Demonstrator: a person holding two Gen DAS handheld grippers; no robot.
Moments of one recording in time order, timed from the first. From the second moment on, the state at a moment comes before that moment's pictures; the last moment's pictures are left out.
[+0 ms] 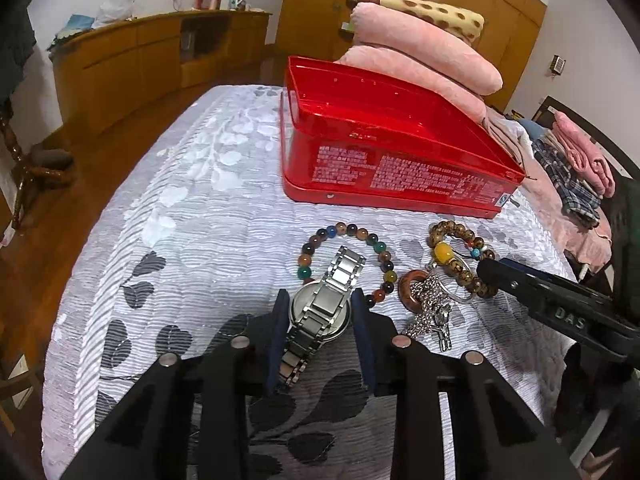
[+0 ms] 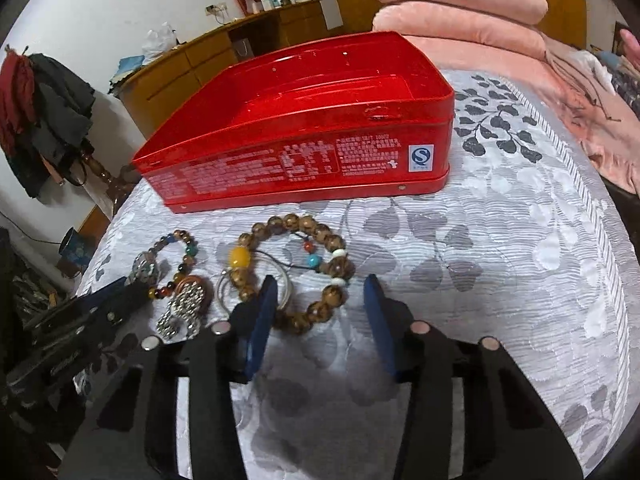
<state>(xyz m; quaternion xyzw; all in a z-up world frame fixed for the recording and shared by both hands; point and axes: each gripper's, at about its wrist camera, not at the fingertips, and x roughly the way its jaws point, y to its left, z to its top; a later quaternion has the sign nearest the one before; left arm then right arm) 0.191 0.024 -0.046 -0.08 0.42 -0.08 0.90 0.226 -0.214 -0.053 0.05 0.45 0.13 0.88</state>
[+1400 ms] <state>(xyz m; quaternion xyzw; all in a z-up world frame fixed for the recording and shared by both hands) 0.155 0.024 -0.046 -0.10 0.41 -0.07 0.90 0.167 -0.237 -0.042 0.05 0.45 0.12 0.89</state>
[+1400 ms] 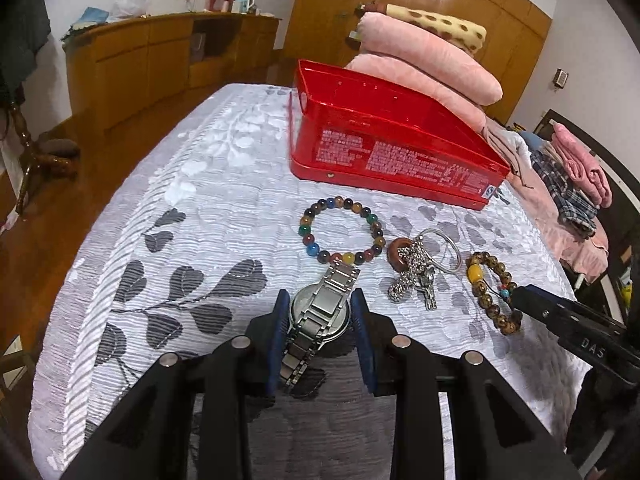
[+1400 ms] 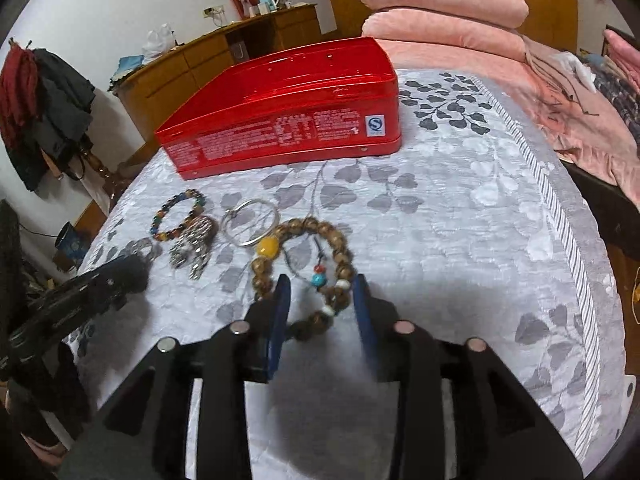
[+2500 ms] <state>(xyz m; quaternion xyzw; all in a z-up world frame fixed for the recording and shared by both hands) 0.165 0.004 0.004 -0.08 0.36 -0.08 0.93 0.173 -0.225 0.020 0.02 0.37 0.13 0.92</state>
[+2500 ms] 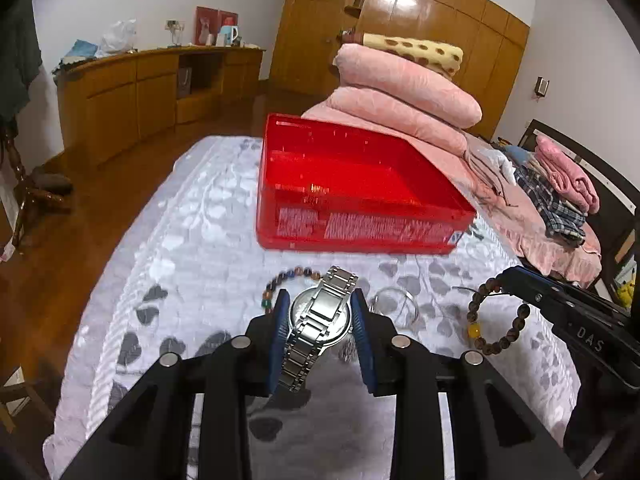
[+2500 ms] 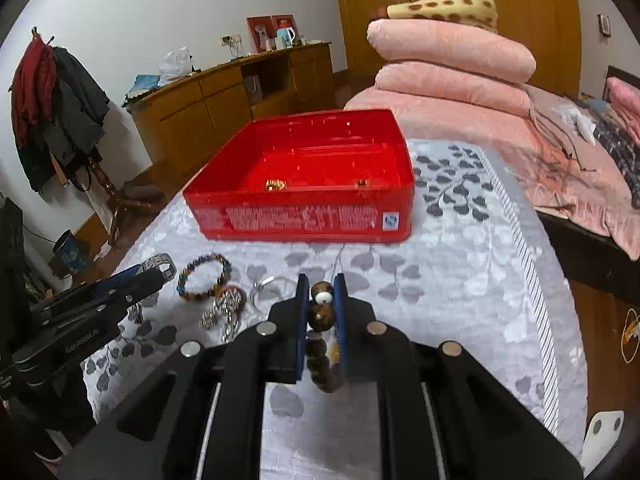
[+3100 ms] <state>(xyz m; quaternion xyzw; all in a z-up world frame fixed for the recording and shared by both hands) 0.223 -0.011 0.057 -0.06 0.31 -0.08 0.95 0.226 -0.214 0.080 0.02 0.31 0.15 0.94</state>
